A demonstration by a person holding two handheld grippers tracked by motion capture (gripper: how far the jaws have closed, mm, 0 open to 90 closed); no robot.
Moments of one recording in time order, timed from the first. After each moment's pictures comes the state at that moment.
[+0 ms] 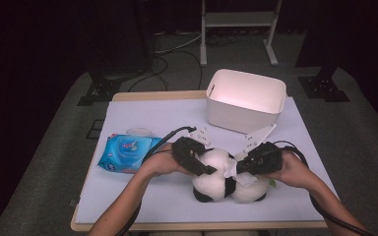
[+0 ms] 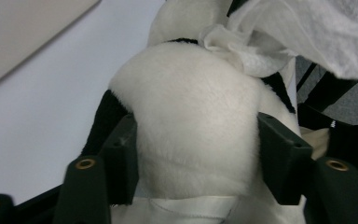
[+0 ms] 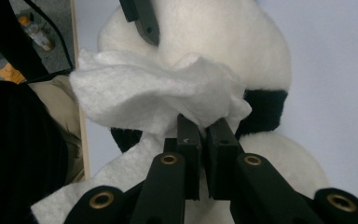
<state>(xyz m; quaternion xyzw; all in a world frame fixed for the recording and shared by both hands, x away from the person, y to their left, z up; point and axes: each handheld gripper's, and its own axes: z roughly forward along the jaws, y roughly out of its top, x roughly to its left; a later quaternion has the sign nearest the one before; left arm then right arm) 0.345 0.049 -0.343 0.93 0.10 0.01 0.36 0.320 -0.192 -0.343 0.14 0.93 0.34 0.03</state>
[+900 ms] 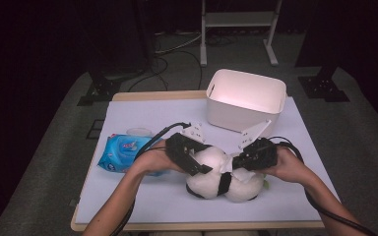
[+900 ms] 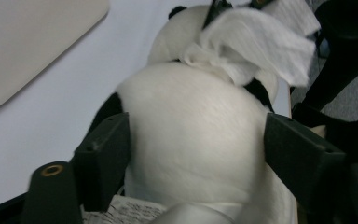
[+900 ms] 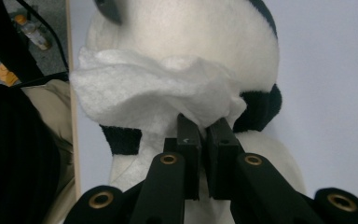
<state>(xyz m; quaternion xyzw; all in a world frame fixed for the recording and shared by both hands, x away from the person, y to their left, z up) 0.343 0.062 -0.325 0.92 0.09 0.02 0.37 0.326 -0.179 -0.340 0.13 0.93 0.34 0.04</state>
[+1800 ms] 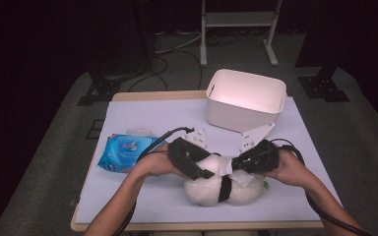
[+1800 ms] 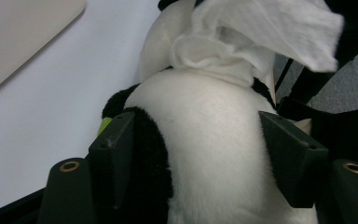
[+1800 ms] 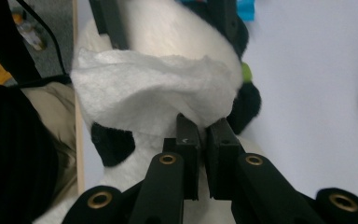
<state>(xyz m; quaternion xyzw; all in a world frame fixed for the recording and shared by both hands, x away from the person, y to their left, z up) 0.333 0.058 -0.333 0.93 0.06 0.00 0.37 0.314 -0.180 -0.328 0.11 0.93 0.35 0.07</state>
